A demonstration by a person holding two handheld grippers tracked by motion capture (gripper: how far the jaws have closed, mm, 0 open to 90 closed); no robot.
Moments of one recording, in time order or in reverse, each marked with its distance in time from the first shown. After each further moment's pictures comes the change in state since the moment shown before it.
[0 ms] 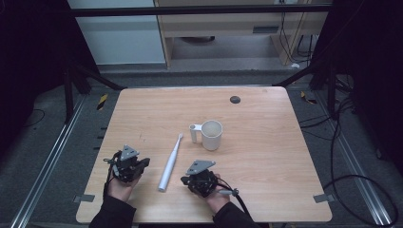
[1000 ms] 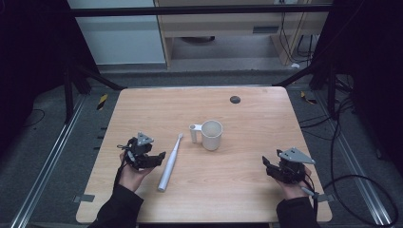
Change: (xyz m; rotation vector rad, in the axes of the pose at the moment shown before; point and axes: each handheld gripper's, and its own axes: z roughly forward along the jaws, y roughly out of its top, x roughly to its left) left arm -0.021 0.050 0.020 0.051 0.026 0.053; right arm -0.129 -0.101 -0.162 -0.129 -0.598 0.227
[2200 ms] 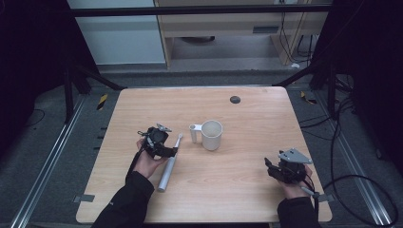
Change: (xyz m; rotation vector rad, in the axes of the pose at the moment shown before) left arm -0.016 0.037 0.048 0.195 -0.025 0.021; right arm -0.006 -0.009 0.009 0.042 -0.043 -0.049
